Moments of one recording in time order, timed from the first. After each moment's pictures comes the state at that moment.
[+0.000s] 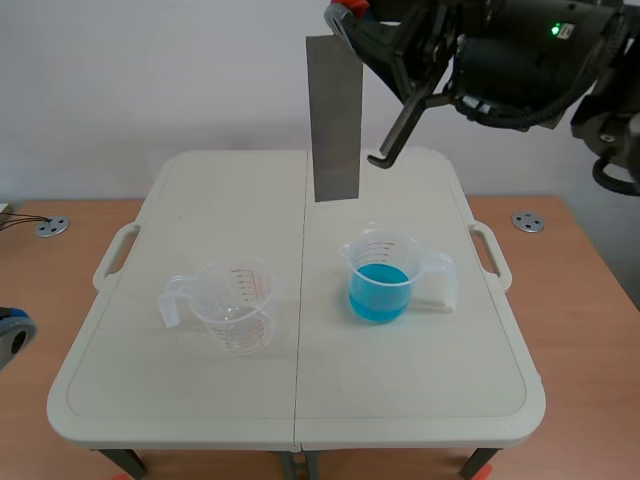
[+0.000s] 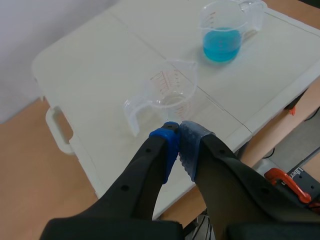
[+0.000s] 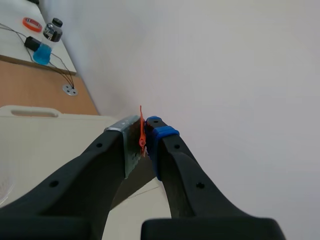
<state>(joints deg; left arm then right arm) 66.5 -32.6 -22.1 127.7 -12.7 -22.5 -9.1 7.8 11.7 -4.5 103.1 -23.3 45.4 20.5</state>
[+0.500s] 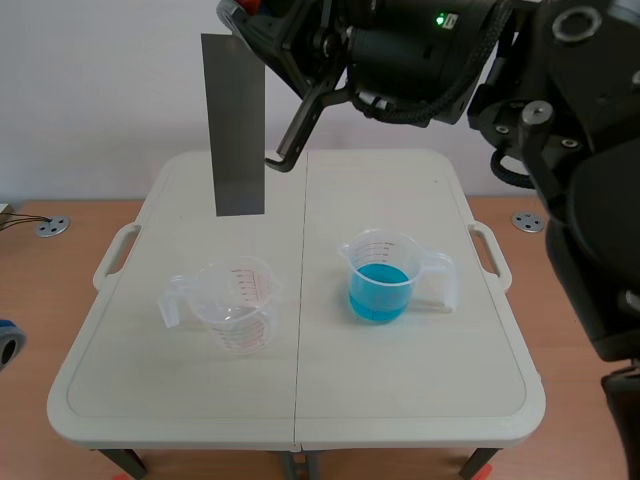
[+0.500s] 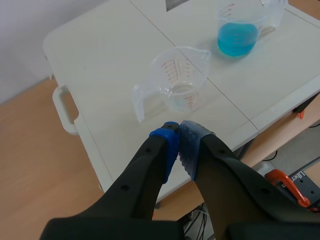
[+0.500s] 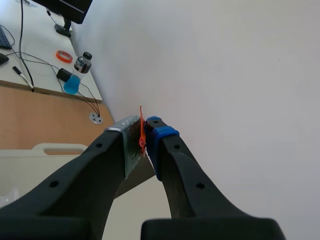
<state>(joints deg) 66.2 -28.0 -22.1 127.6 -12.3 -23.0 -7.3 9.9 5.0 -13.7 103.1 -23.3 45.4 15.2</state>
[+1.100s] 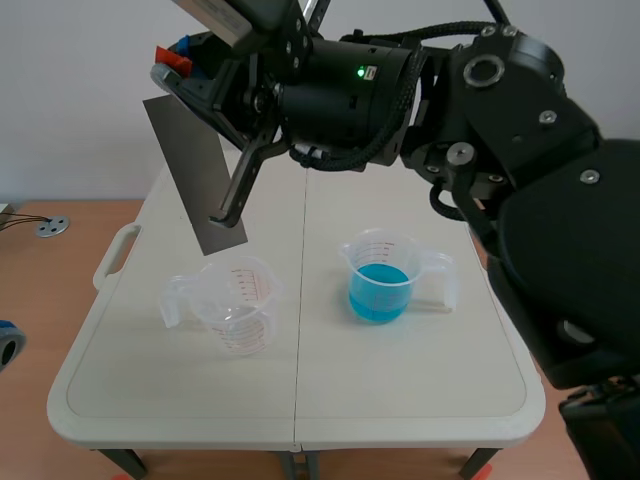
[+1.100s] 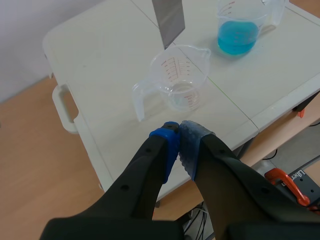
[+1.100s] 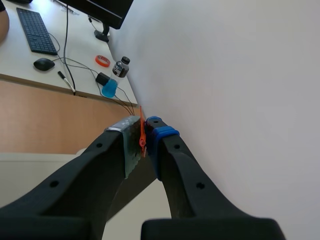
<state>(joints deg) 66.2 -28.0 -22.1 127.6 -12.3 -23.0 -7.2 9.9 3.9 -21.5 98.7 -23.3 45.4 14.6</state>
